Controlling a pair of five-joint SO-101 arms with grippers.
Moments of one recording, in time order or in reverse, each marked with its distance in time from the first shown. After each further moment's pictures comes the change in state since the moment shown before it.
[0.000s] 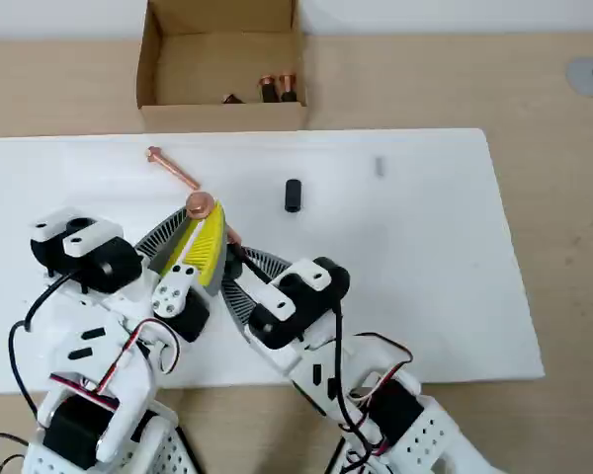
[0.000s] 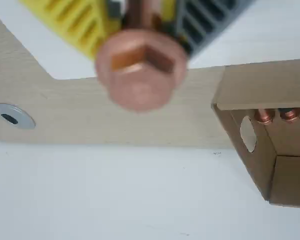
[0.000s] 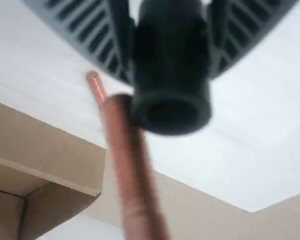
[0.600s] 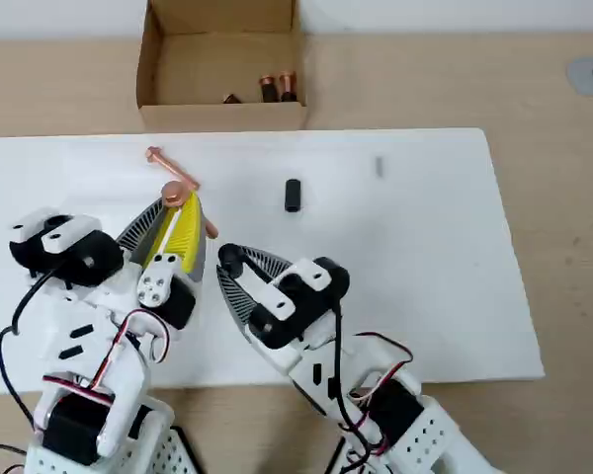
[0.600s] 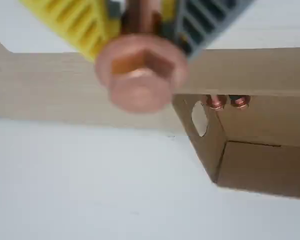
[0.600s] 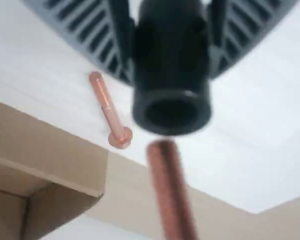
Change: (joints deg) left arm -6.3 0.2 0.2 -1.2 0.0; right arm 0.2 0.0 0.0 0.0 0.3
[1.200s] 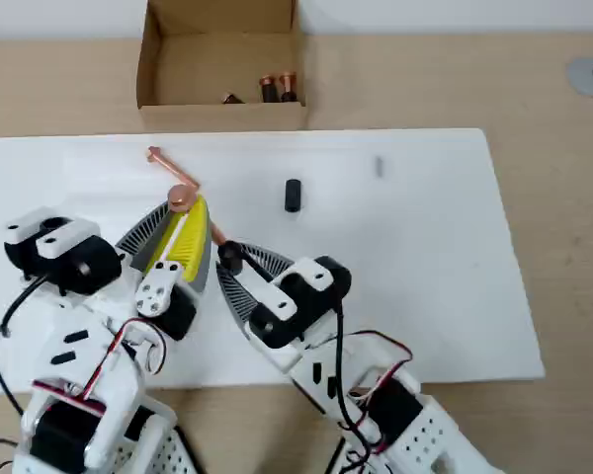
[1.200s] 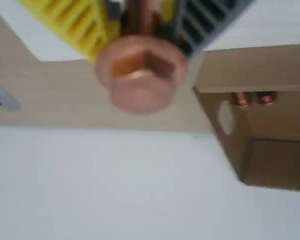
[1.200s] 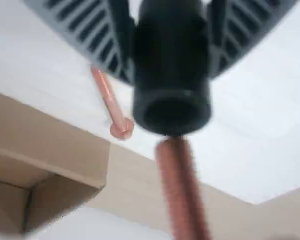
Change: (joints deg) left arm 3.0 2.3 -2.1 4.2 -0.3; right arm 0.1 0.1 0.0 -2.2 0.0
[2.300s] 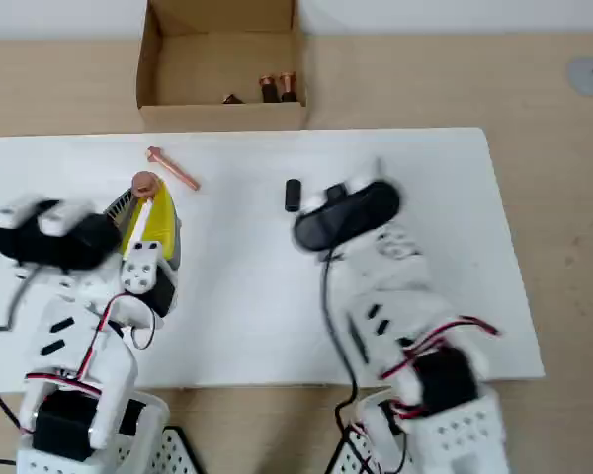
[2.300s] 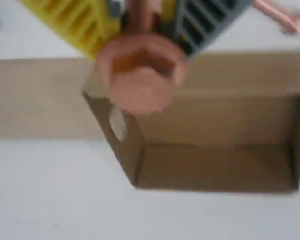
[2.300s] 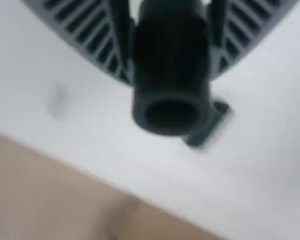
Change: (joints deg) left arm -10.2 3.1 -2.6 -0.8 -11.1; right arm 24.3 22.7 -27.7 26.1 15.2
